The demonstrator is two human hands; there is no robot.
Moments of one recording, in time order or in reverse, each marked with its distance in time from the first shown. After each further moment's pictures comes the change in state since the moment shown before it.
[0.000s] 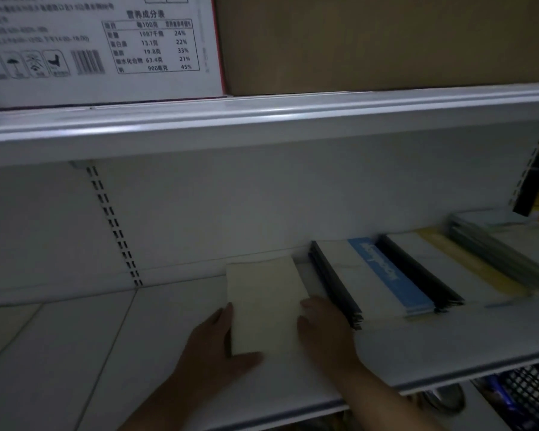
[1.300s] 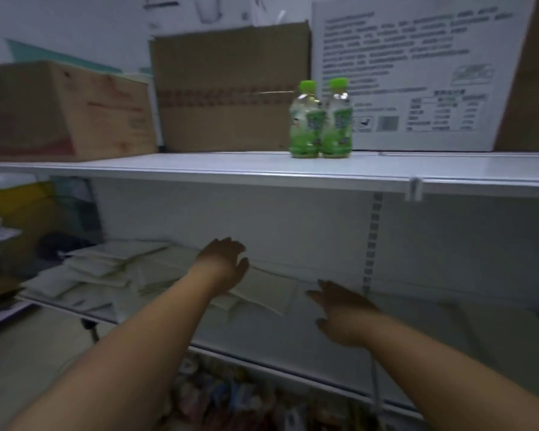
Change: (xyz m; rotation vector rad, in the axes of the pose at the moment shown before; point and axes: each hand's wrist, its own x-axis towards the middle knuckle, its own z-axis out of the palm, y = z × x) left_hand -0.171 -0.228 -0.324 0.533 0.357 -0.233; right_hand -0.087 -0.333 0.154 -0.666 -0.500 -0.696
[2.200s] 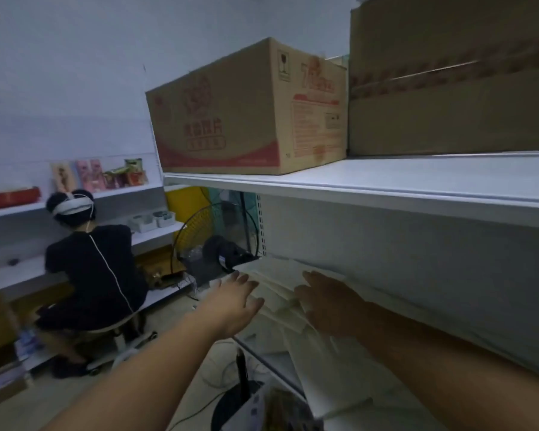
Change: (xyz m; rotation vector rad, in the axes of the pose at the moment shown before) left_hand -0.040 -0.351 -0.018 0.066 -0.214 -0.400; right_hand 0.321 -0.324 0.007 -0.022 0.138 -0.558
